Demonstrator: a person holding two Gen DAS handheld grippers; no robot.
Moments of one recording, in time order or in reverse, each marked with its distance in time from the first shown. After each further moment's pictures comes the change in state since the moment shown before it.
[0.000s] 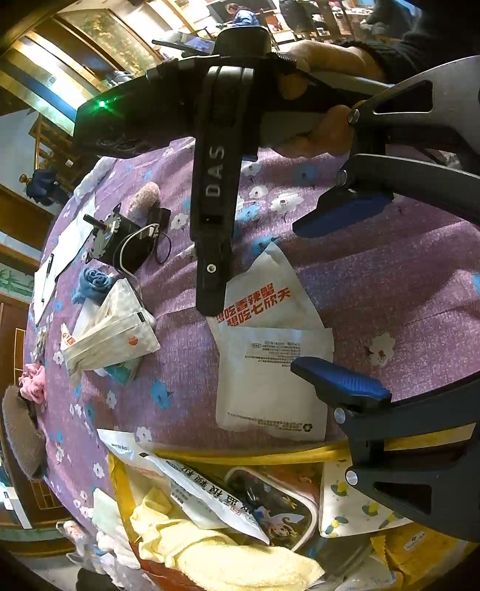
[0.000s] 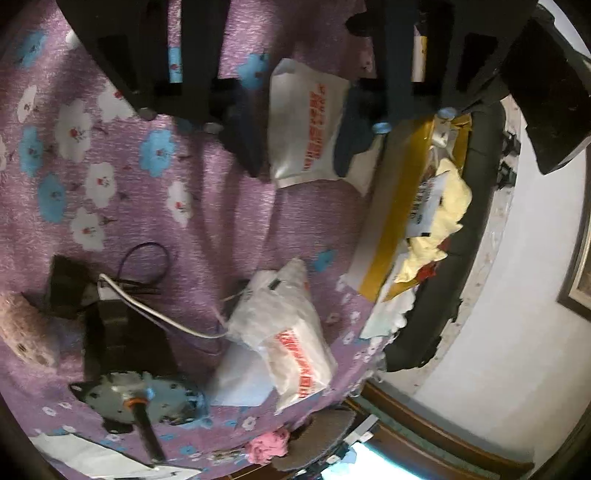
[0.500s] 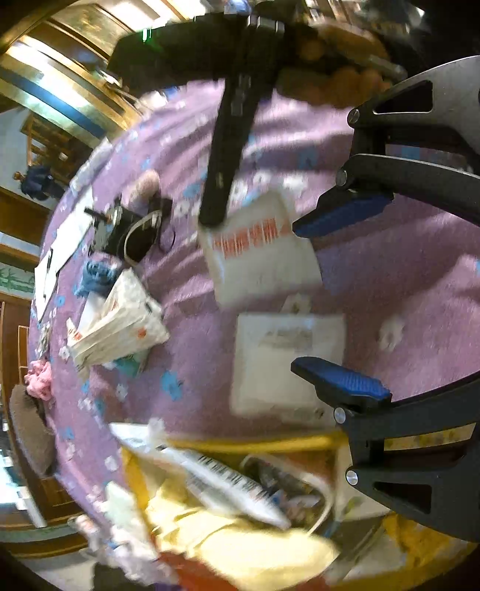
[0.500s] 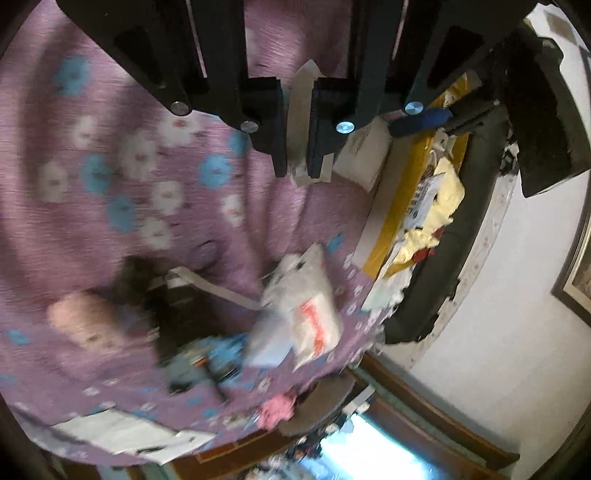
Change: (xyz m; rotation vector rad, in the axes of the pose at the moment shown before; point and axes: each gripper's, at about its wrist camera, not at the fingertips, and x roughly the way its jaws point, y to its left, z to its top) left arm 0.001 -0.005 0.009 0.050 -0.004 0.113; right arm -0.058 -0.023 -0.021 -0.017 -0.165 -0.024
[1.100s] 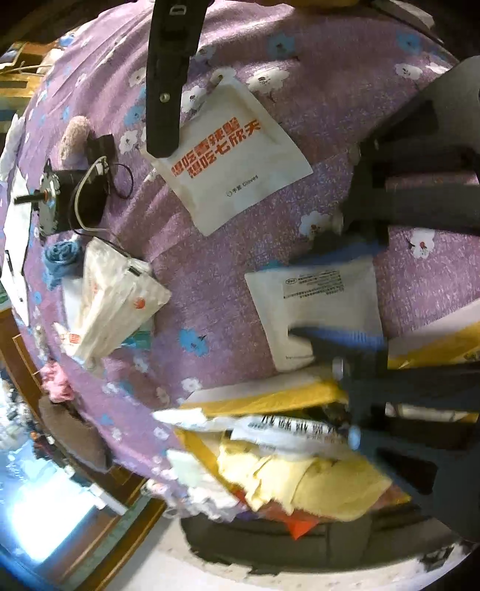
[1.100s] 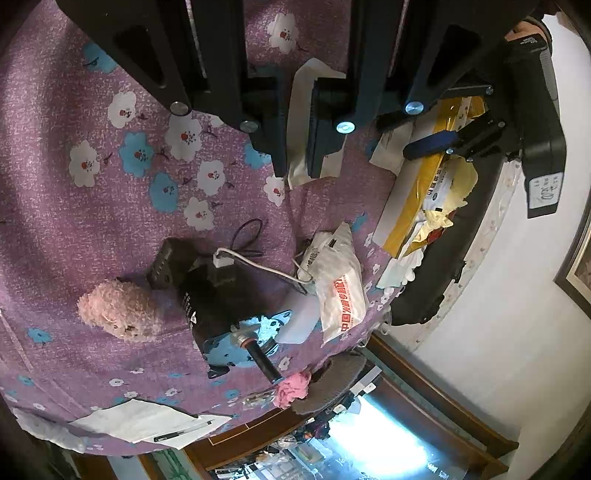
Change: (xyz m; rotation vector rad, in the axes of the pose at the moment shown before) left arm 0.031 -0.024 0.010 0.300 0.068 0.422; right arm 0.006 -0.013 0.001 0.001 -0.049 0.010
